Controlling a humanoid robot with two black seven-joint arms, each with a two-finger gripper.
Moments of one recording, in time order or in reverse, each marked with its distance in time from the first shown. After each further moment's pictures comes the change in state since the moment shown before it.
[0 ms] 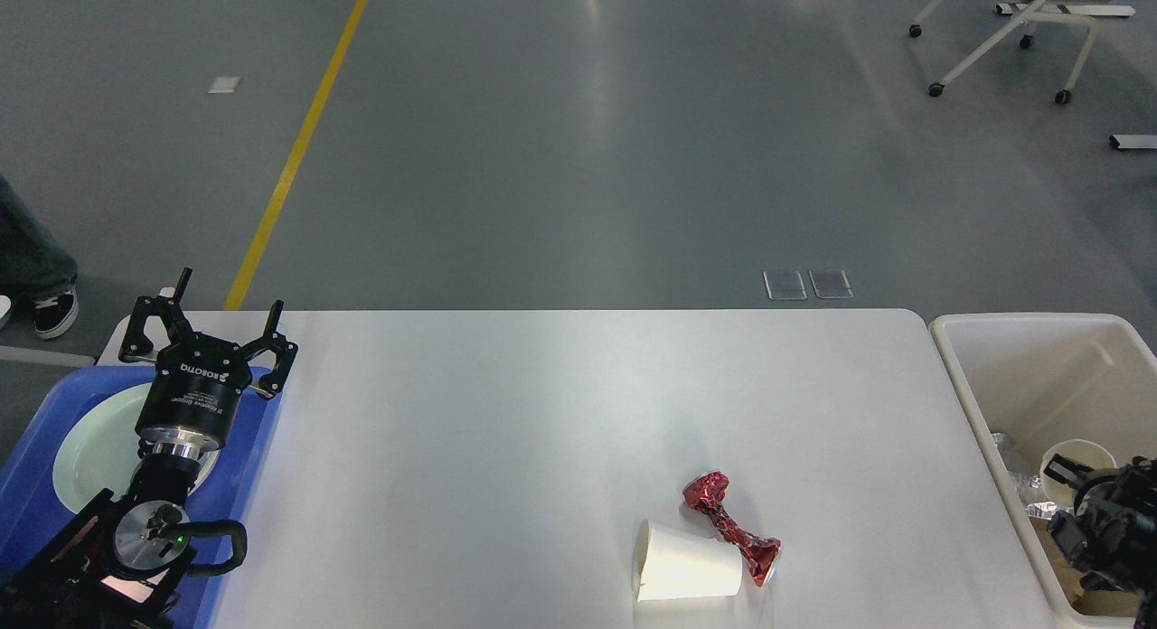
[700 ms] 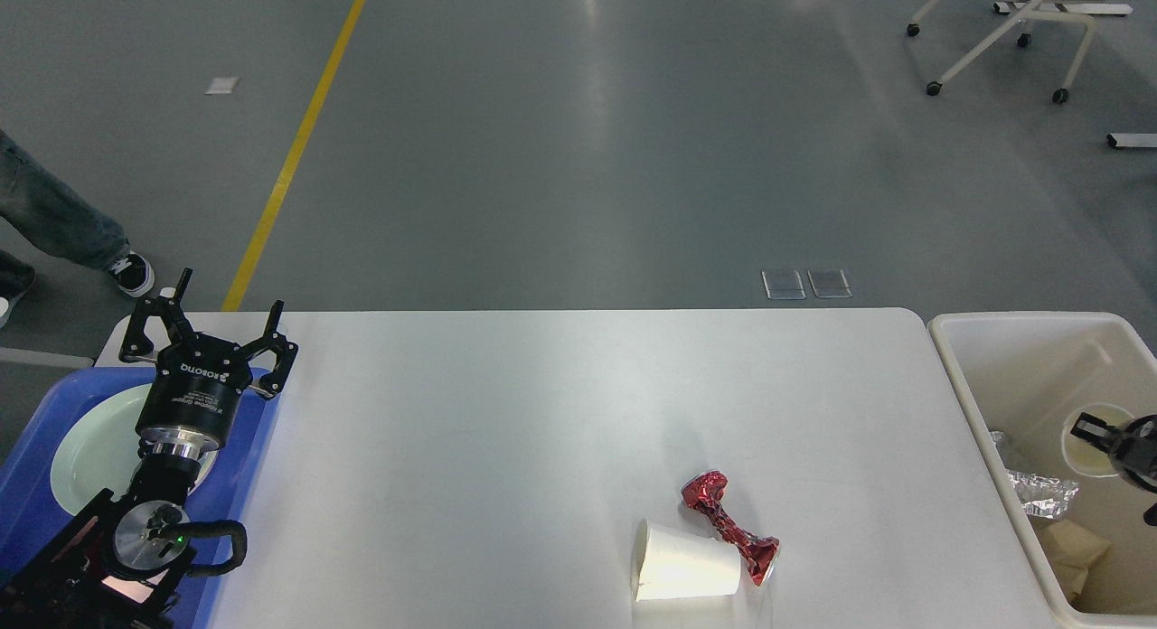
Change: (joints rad) left arm 0.000 0.000 0.000 0.000 0.000 0.000 0.000; right arm 0.290 -0.189 -0.117 0.373 -0.002 0.101 0.000
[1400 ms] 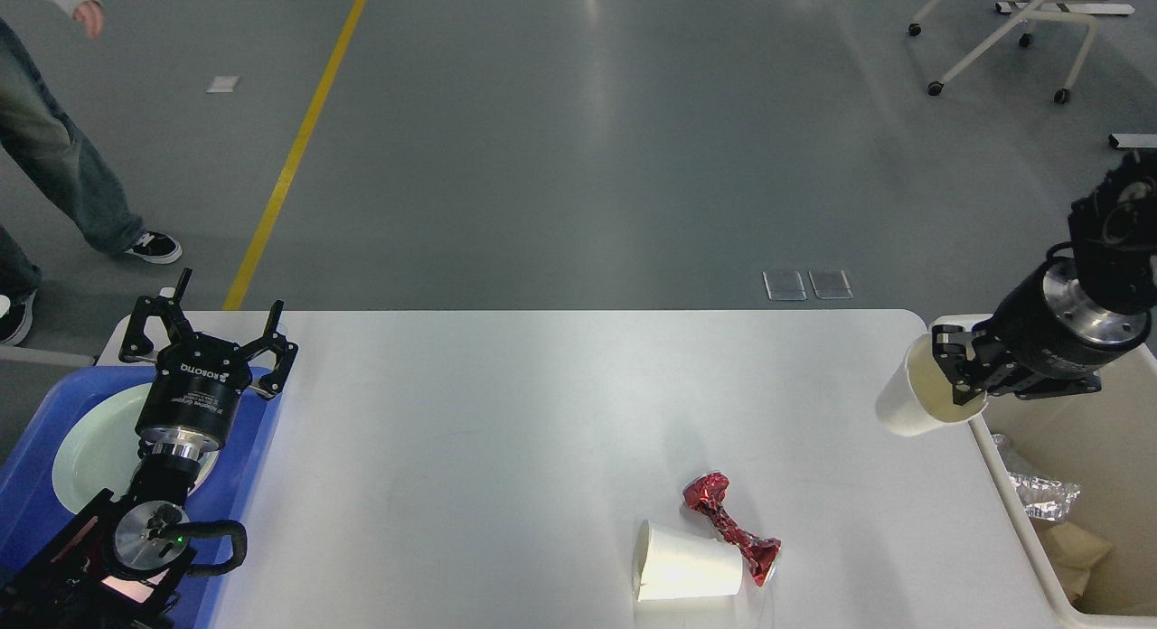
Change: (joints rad) left arm 0.000 0.000 0.000 0.000 0.000 0.000 0.001; right arm 1.128 -0.045 -0.398 0.998 -0.013 0.414 0.006
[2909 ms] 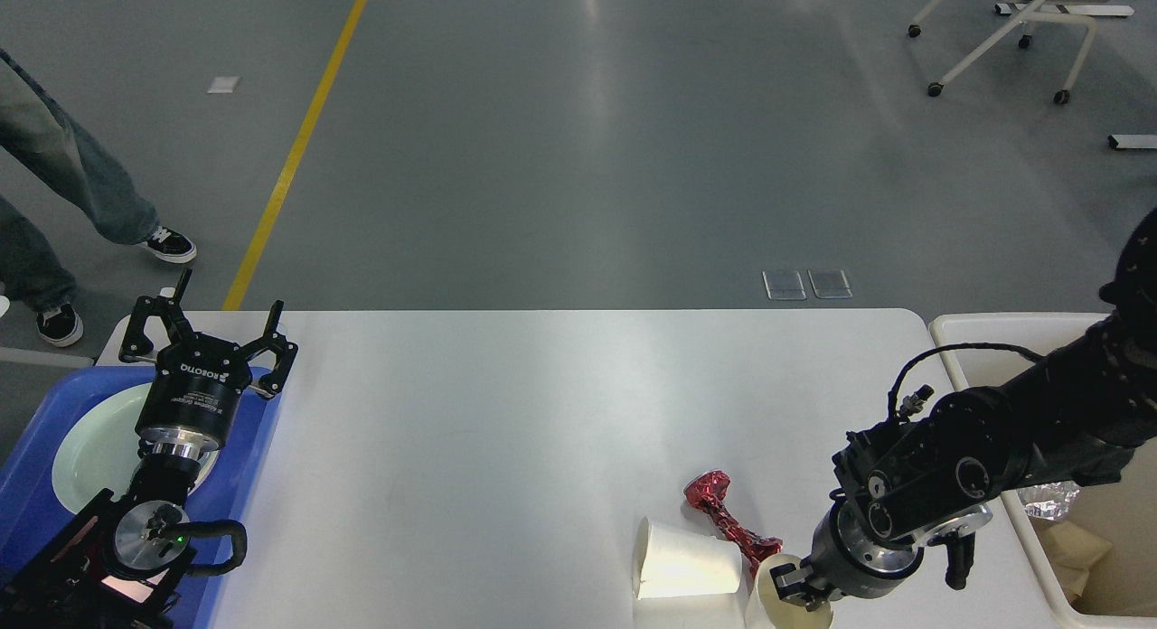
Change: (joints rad) left arm 0.000 0.000 0.000 0.000 0.000 0.000 0.000; right arm -0.452 0.363 0.260 0.174 -0.248 -0.299 -0.006
